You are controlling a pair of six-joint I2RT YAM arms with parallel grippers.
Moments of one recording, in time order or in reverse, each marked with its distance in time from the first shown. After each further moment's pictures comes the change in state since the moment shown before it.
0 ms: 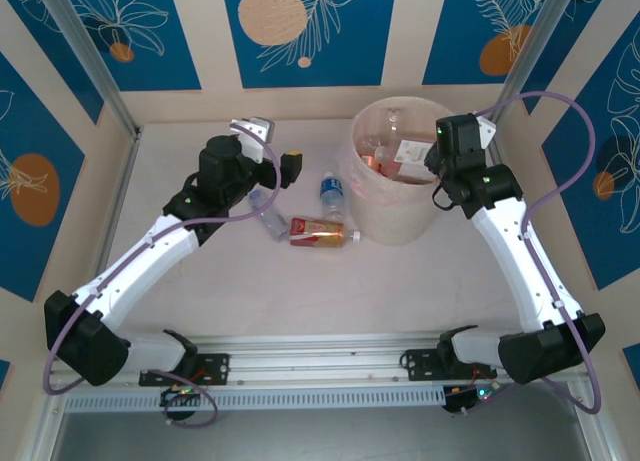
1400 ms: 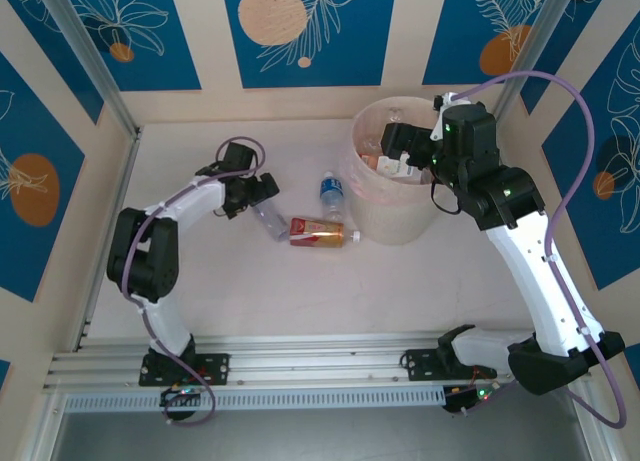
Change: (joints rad) left arm 0.226 0.524 0.100 -0.382 0.088 -0.669; right arm 0.155 -0.053 0.191 -0.013 -0.253 -0.233
